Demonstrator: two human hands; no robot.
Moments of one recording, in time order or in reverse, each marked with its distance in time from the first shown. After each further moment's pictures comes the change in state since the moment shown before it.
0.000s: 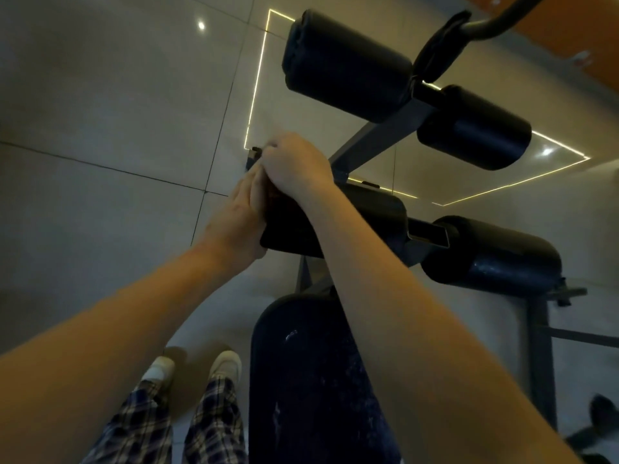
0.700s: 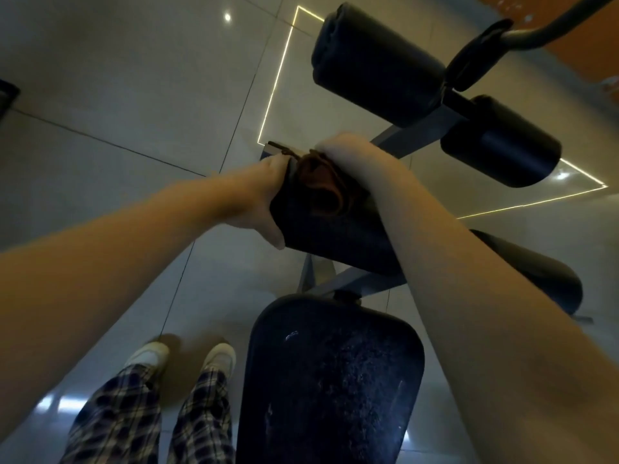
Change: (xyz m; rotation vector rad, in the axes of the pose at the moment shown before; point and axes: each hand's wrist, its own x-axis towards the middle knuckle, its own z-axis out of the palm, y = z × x) left_hand 0.036 -0.006 -0.043 -0.112 -0.451 -0.023; right_hand 0.018 0.023 -0.034 -0.662 -0.256 -0.117
